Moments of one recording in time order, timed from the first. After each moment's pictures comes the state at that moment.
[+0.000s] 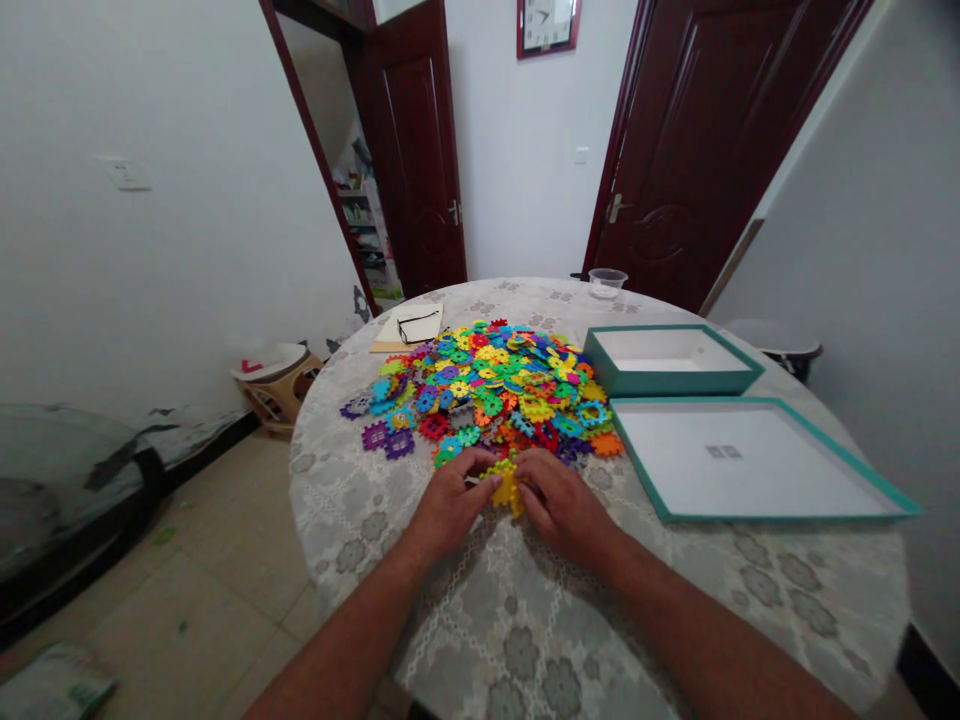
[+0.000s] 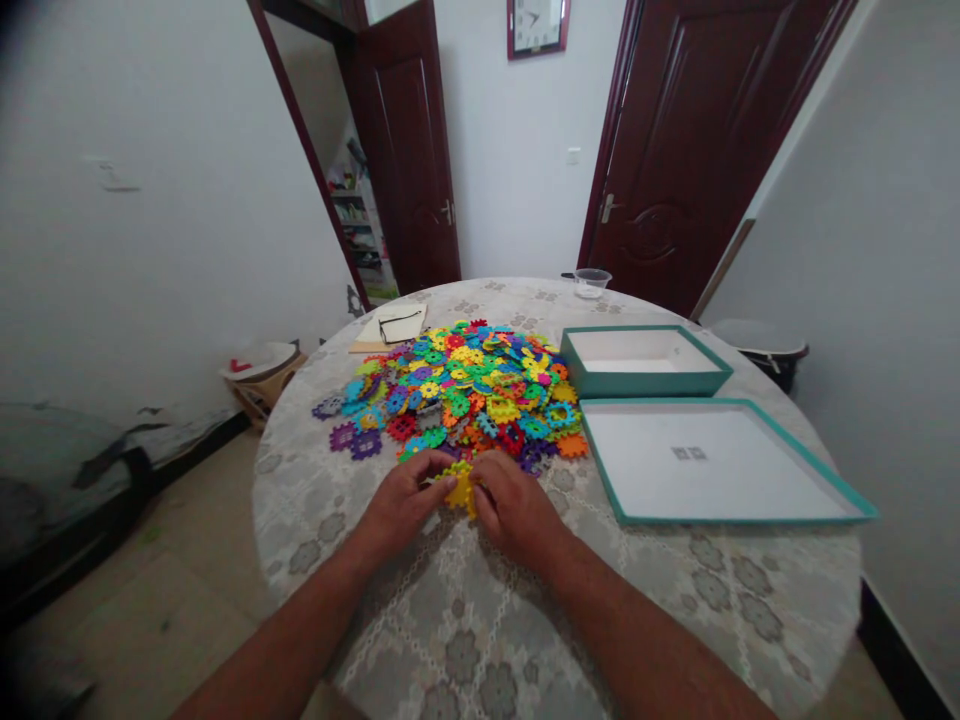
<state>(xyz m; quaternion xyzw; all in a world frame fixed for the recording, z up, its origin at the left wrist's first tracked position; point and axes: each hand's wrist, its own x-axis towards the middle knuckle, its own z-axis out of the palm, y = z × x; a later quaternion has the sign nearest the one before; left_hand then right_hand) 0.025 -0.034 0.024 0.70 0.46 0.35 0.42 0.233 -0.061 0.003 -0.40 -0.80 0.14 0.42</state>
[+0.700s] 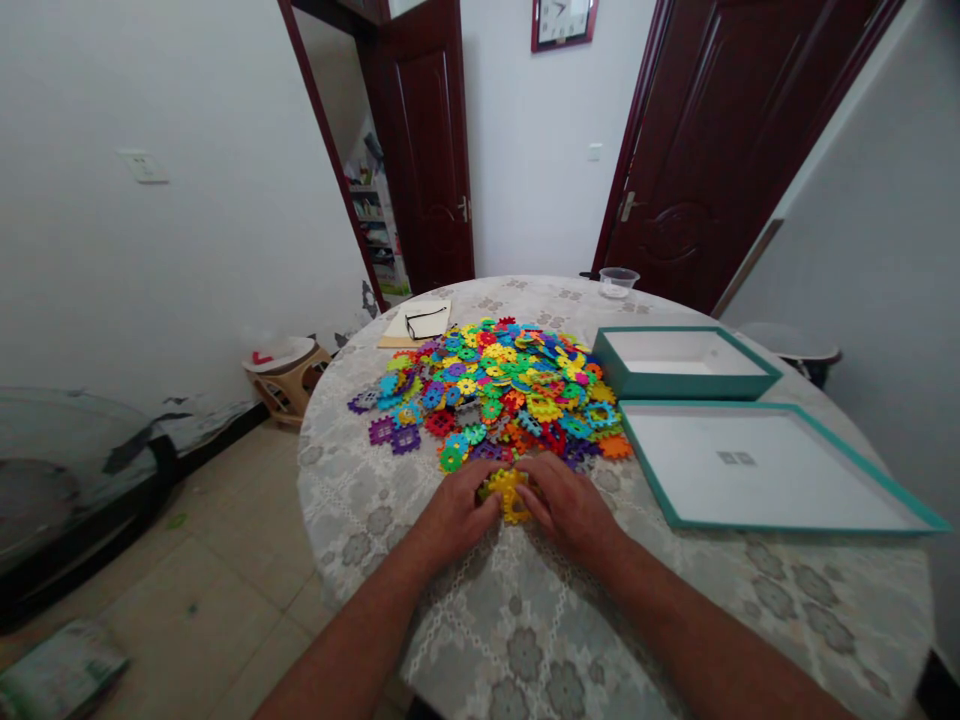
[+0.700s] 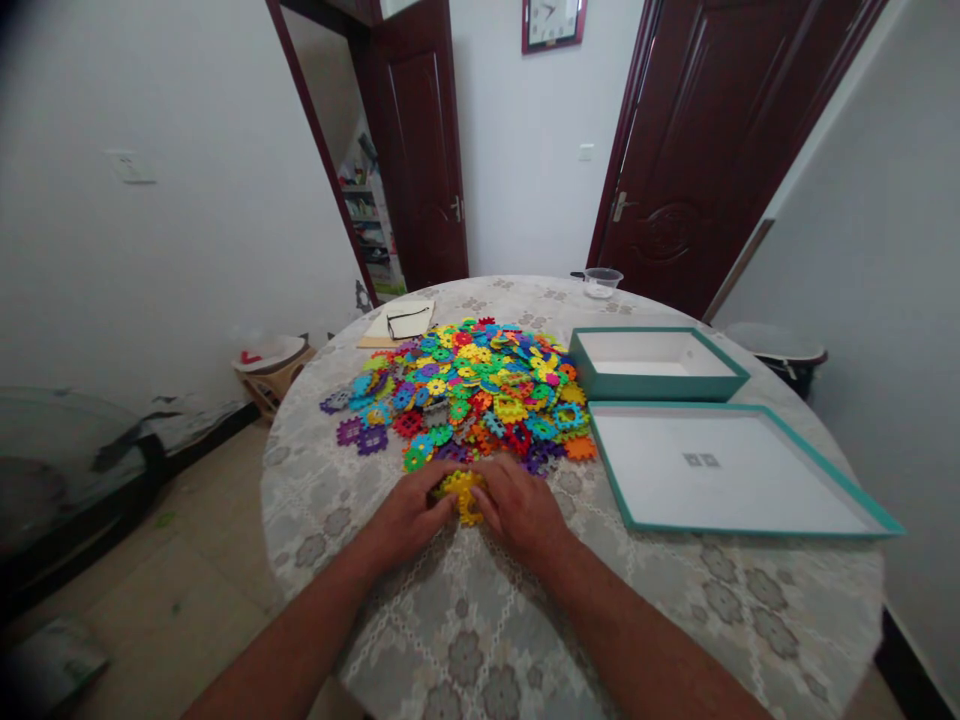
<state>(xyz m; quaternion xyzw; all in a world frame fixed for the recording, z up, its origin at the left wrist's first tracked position) 0.017 -0.042 0.013 0.80 0.42 0.30 0.30 0.233 -0.061 -0.006 -0.46 -0.82 0.09 0.33</state>
